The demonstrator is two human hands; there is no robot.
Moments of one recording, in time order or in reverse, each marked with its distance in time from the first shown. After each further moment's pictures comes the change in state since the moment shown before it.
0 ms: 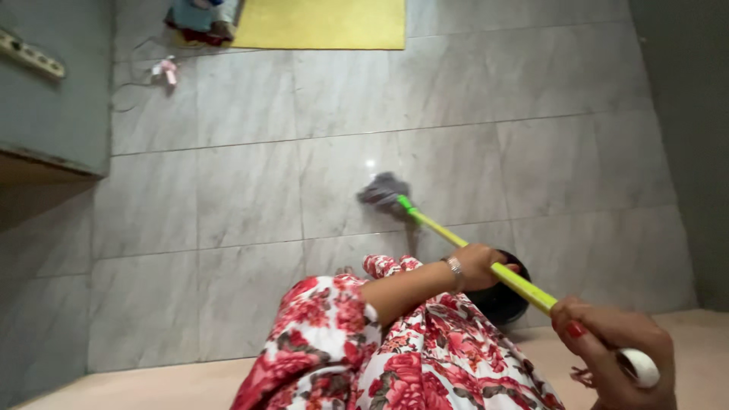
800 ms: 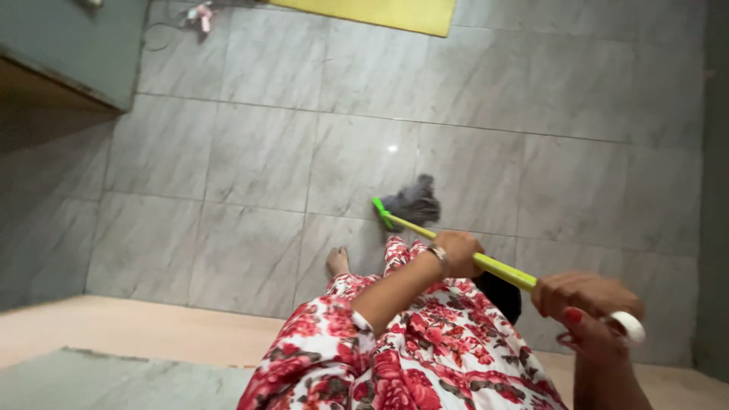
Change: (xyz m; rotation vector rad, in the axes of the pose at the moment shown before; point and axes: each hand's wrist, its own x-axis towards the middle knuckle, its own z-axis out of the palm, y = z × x) left_hand 0.042 -0.027 -0.010 0.339 0.058 -0.251; right_hand 0.136 0.082 -0.021 0.712 -0.528 -0.563
